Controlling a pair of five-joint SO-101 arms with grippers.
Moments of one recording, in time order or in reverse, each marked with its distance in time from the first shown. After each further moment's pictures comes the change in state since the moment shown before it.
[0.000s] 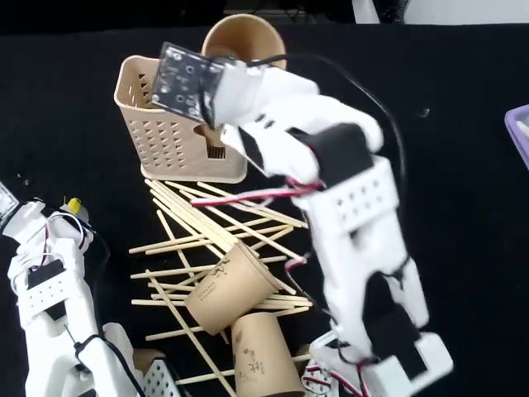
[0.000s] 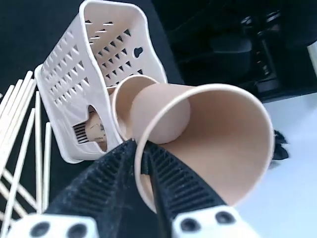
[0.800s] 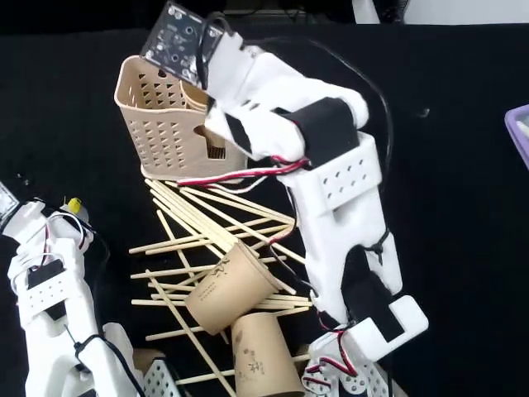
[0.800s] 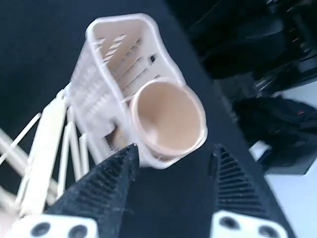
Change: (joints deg) left arm 0.0 0.0 0.0 0.0 0.0; right arm -1.3 10.6 -21.9 17.1 -12.7
